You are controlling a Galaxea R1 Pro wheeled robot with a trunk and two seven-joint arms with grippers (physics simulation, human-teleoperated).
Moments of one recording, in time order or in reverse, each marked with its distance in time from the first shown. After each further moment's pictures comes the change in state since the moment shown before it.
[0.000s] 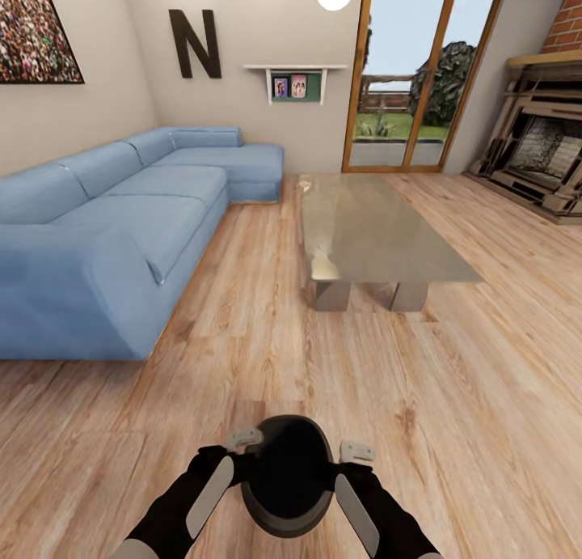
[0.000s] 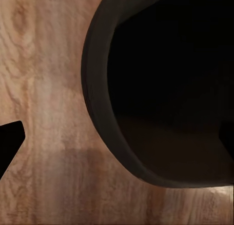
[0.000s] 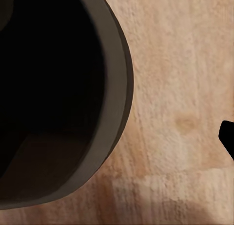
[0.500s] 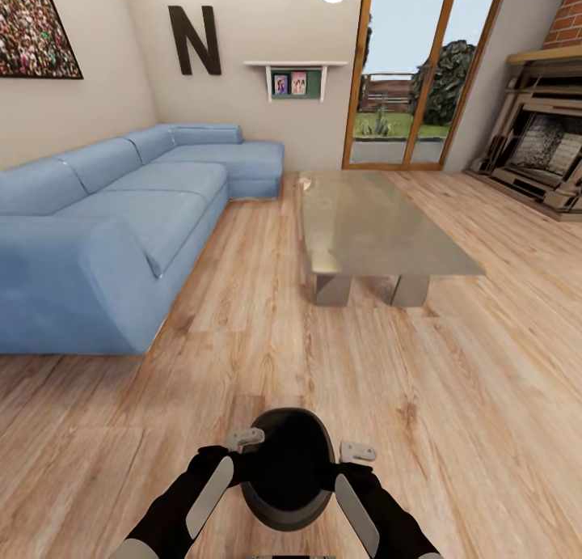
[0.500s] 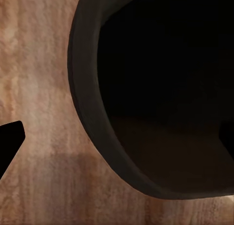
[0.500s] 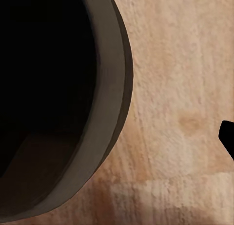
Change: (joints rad) left arm 0.000 0.001 0.000 0.000 -0.010 -0.002 -0.045; right arm 0.000 0.000 0.000 0.001 0.001 -0.005 0.001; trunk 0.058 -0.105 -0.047
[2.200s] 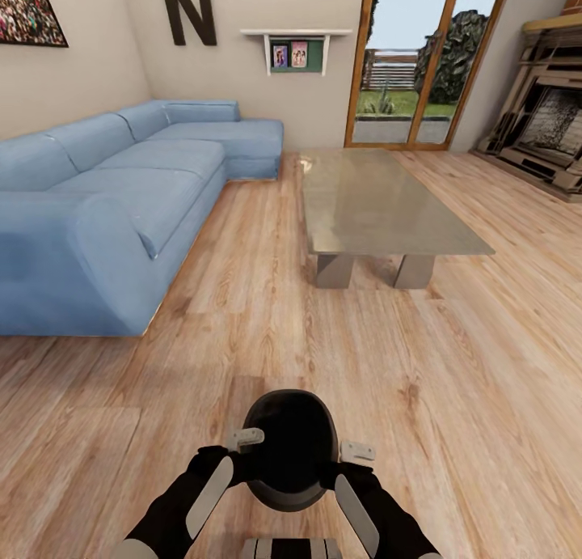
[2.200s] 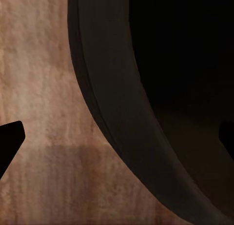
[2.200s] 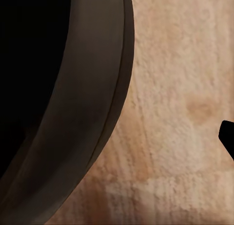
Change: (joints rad) left arm 0.000 0.001 0.000 0.000 -0.002 0.000 0.000; right arm 0.000 0.000 0.000 0.003 -0.004 -0.024 0.002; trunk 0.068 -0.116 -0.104
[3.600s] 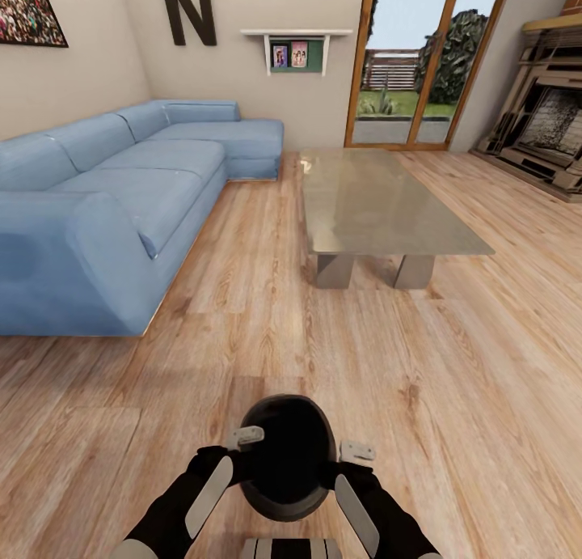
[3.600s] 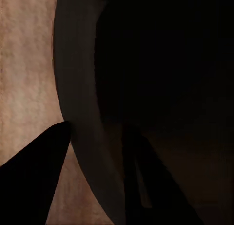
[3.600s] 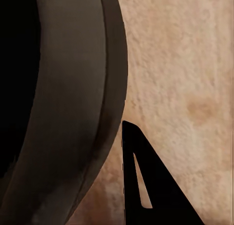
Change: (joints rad) left arm 0.001 0.001 0.000 0.000 0.021 -0.031 -0.002; right arm 0.000 0.000 0.000 0.000 -0.002 -0.002 -0.001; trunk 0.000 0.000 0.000
